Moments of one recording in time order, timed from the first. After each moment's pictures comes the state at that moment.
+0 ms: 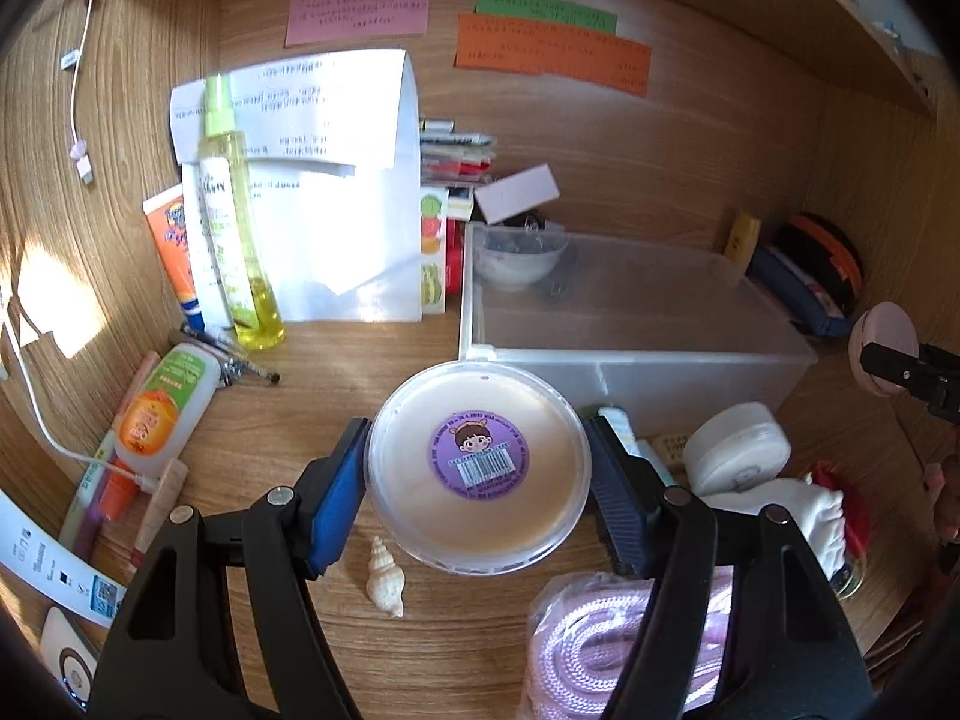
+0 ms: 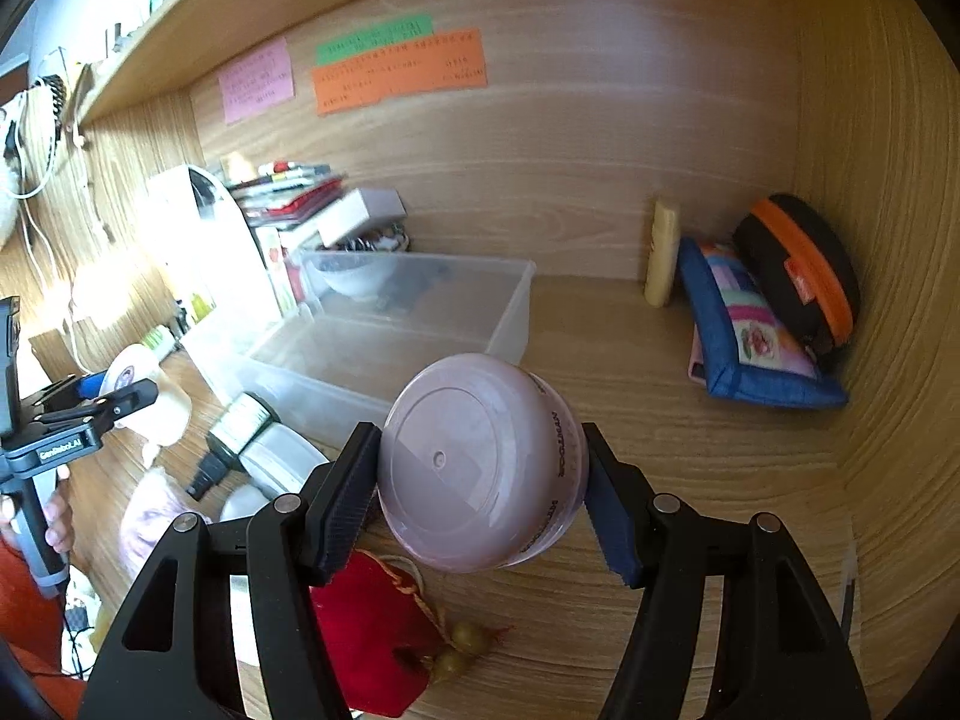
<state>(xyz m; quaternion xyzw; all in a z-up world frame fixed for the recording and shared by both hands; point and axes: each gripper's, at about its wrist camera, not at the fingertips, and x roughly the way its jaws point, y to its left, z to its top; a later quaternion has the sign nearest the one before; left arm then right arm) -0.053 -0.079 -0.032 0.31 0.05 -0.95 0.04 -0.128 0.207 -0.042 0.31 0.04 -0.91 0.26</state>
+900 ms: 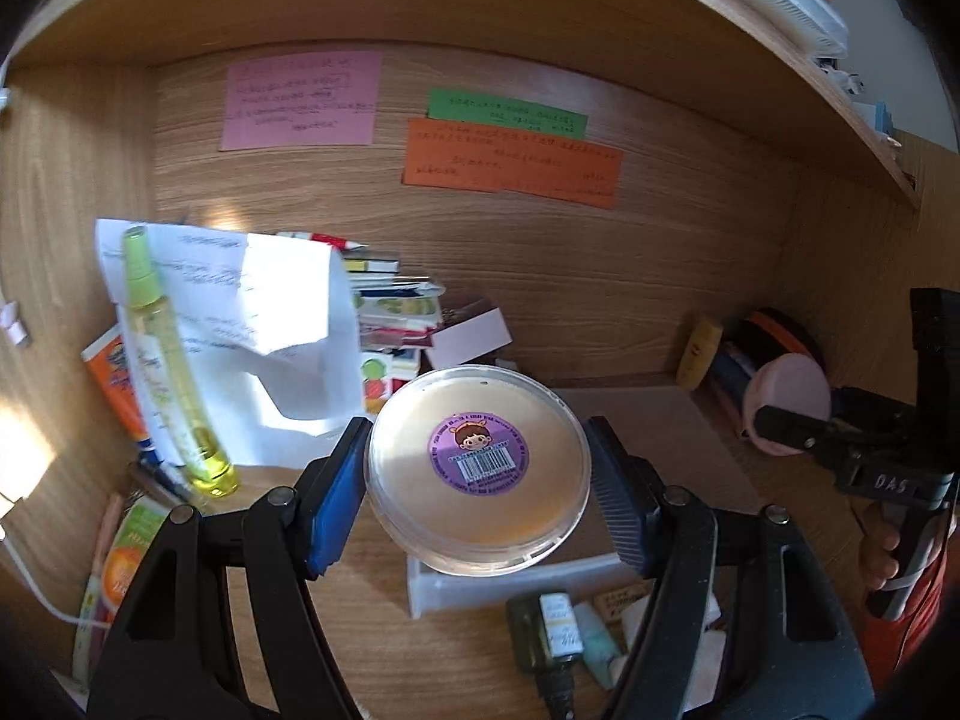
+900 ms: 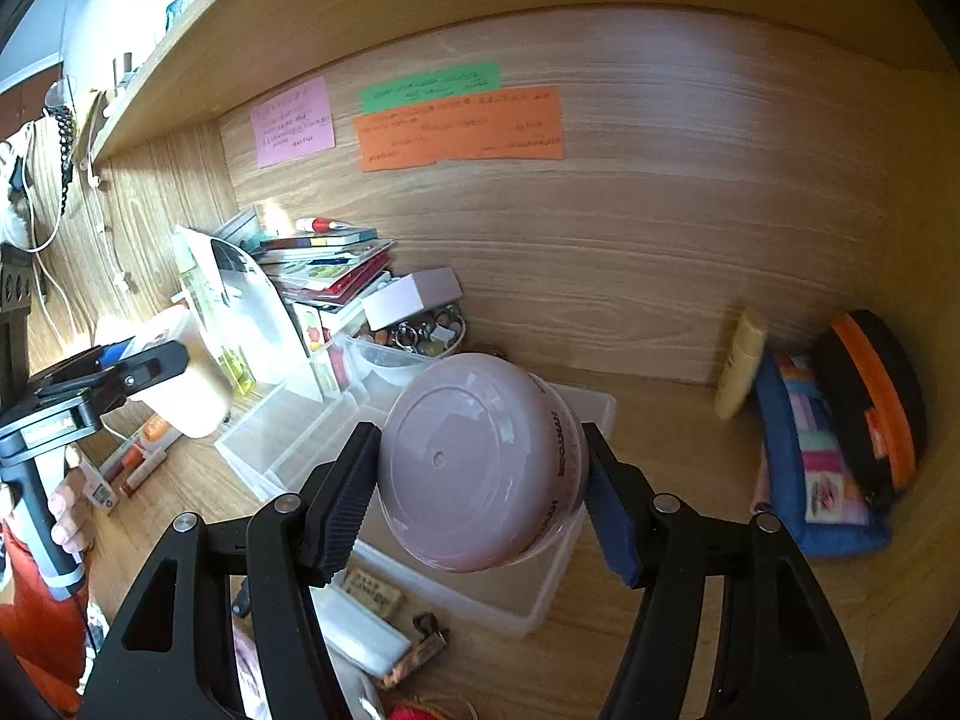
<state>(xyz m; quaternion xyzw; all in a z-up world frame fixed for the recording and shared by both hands) -0.116 -0.083 0.037 0.26 0.06 -0.96 -0.01 -0.179 0.146 0.001 0.29 0.05 -0.90 0.32</state>
